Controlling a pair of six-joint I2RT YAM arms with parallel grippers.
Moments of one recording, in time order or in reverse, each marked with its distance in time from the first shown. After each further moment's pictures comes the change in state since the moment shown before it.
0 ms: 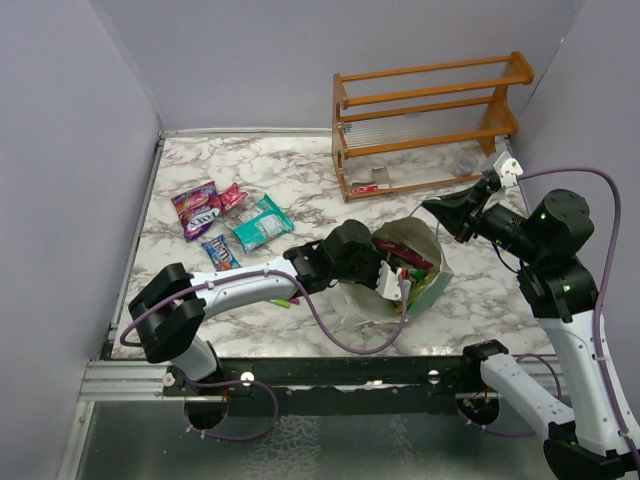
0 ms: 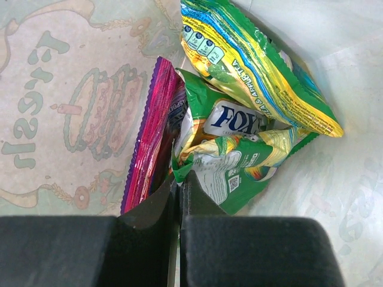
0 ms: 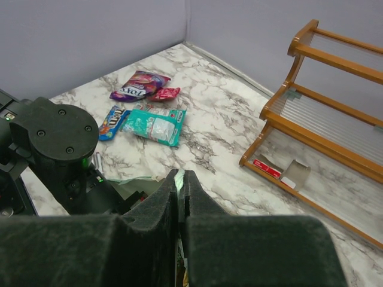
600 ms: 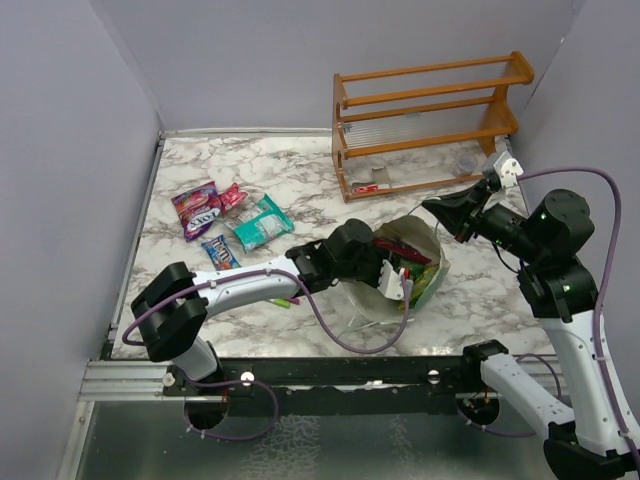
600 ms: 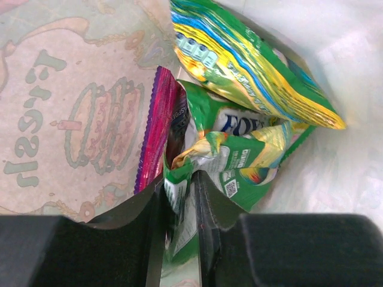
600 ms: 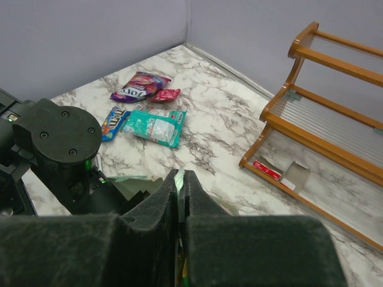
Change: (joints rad) left arm 0.000 0.013 0.021 -0.008 -0.035 0.035; right arm 0.000 0.000 0.000 0.008 -0.003 0.000
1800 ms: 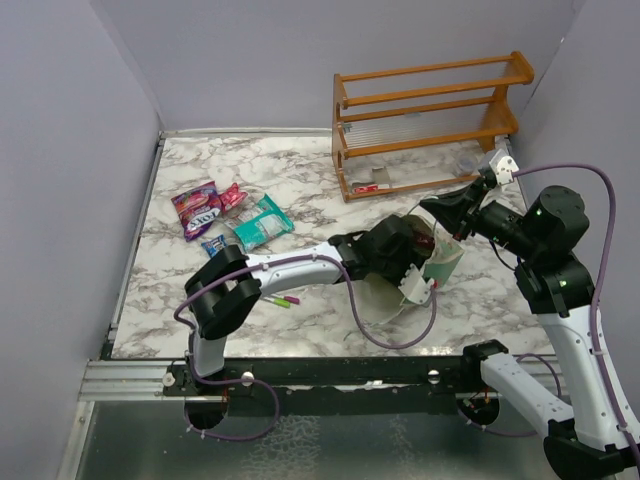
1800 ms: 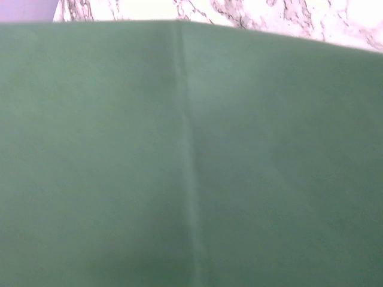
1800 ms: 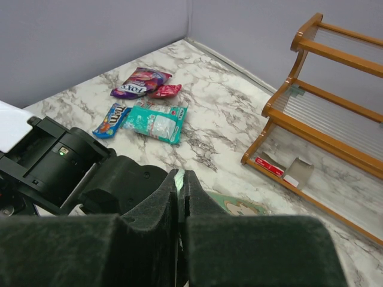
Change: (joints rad) left arm -0.026 0.322 0.349 -0.248 -0.048 0.259; right arm 0.000 0.019 -0.006 0.000 -0.003 0.000
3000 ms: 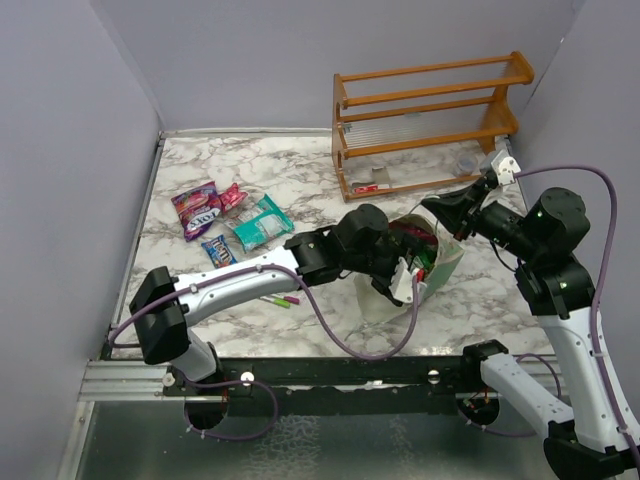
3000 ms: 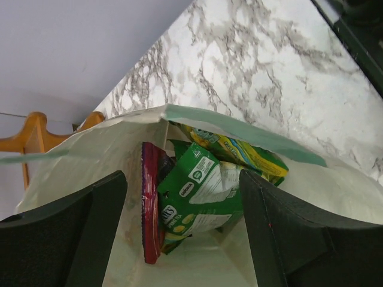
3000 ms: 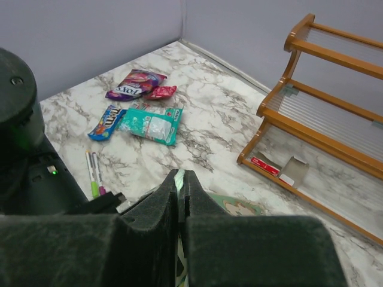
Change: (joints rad) left arm -0.029 -0.362 -0.109 0.023 0.187 -0.249; right arm 0.000 -0.010 -0.006 0.005 0.024 -0.003
